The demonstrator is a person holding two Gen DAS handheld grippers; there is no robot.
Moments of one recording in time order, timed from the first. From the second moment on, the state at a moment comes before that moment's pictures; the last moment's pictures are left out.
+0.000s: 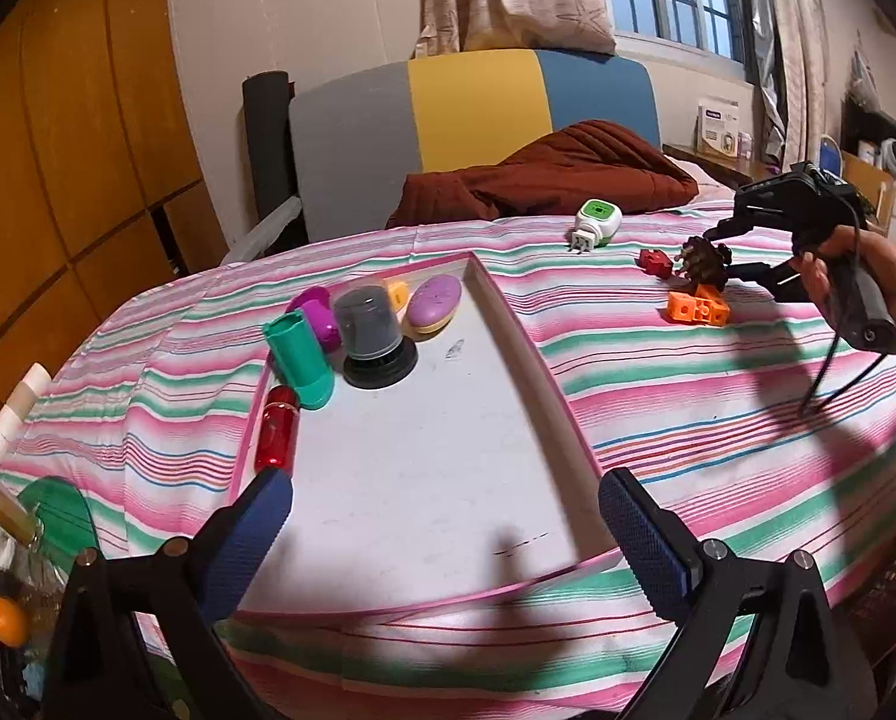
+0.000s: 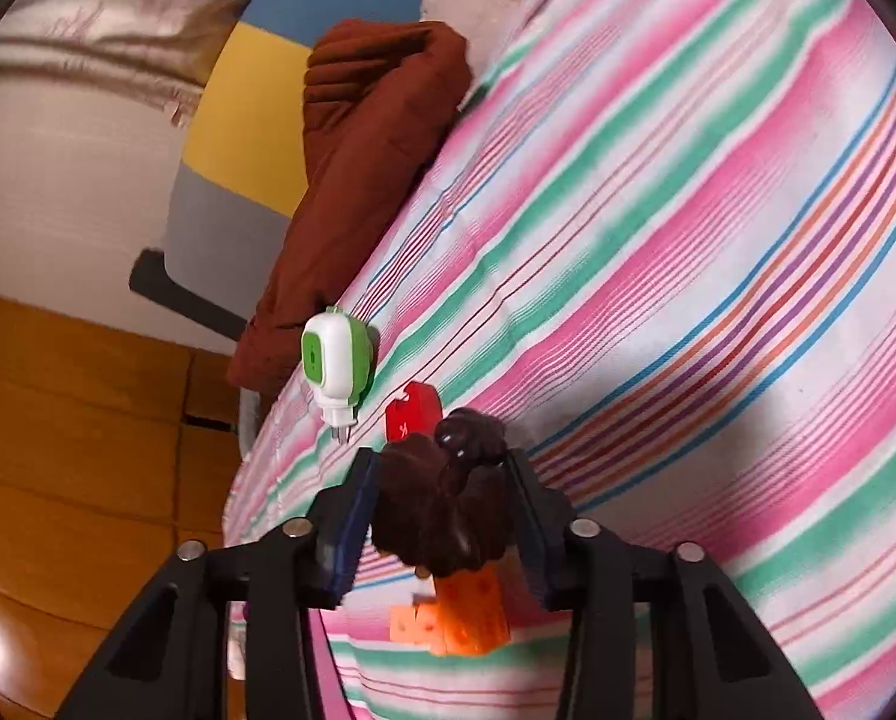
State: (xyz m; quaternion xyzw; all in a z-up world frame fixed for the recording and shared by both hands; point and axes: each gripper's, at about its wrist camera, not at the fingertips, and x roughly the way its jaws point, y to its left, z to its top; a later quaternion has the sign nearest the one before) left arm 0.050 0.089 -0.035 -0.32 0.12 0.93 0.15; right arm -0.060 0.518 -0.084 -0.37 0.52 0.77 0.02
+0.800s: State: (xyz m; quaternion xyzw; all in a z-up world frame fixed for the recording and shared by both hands) left arm 0.027 0.161 -0.018 -0.32 0.13 0.92 0.21; right arm -0.060 0.508 -0.030 -0.42 0.25 0.85 0.19
